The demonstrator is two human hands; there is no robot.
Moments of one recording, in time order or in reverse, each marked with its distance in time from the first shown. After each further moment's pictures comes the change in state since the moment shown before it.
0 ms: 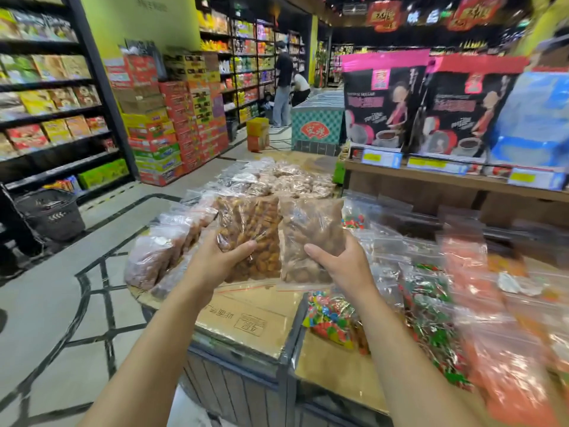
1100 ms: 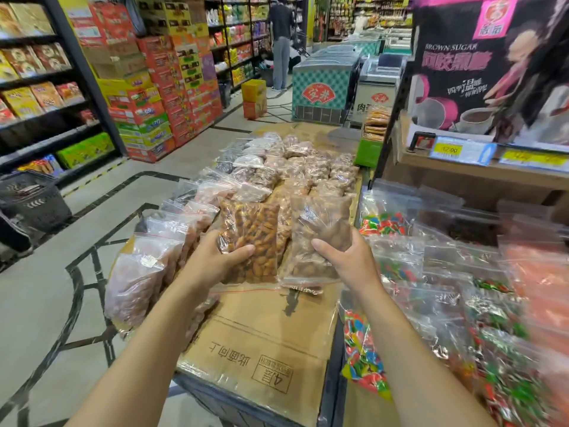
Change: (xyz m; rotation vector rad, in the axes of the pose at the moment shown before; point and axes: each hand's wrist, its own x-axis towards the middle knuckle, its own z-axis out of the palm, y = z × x) left_hand 0.186 -0.077 -0.061 0.086 -0.084 -0.195; right_hand 0.169 0.070 0.091 -0.065 0.017 0.125
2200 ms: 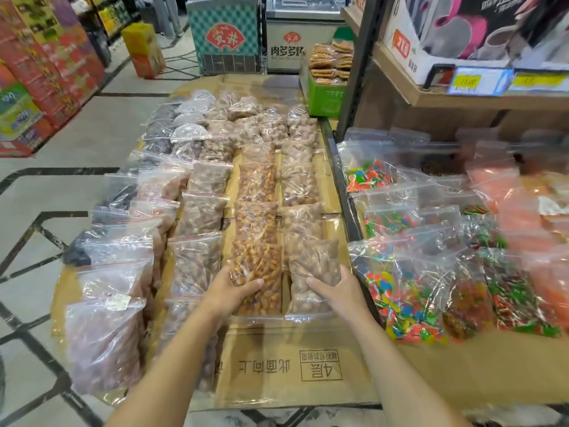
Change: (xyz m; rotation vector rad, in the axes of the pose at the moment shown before) left_hand 0.098 -0.137 -0.030 0.178 -0.372 -0.205; right_hand -0.027 0.104 0.121 -0.185 0.239 0.497
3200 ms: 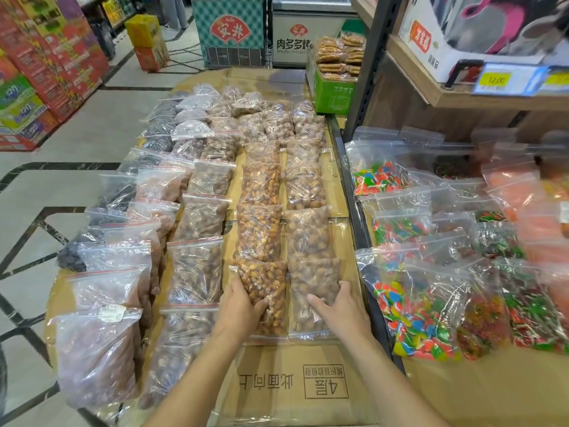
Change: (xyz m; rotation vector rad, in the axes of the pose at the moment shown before) left_hand 0.024 -0.026 0.029 0.508 0.167 -0.076; right_hand 0.016 0.016 0.020 -0.427 0.015 0.106
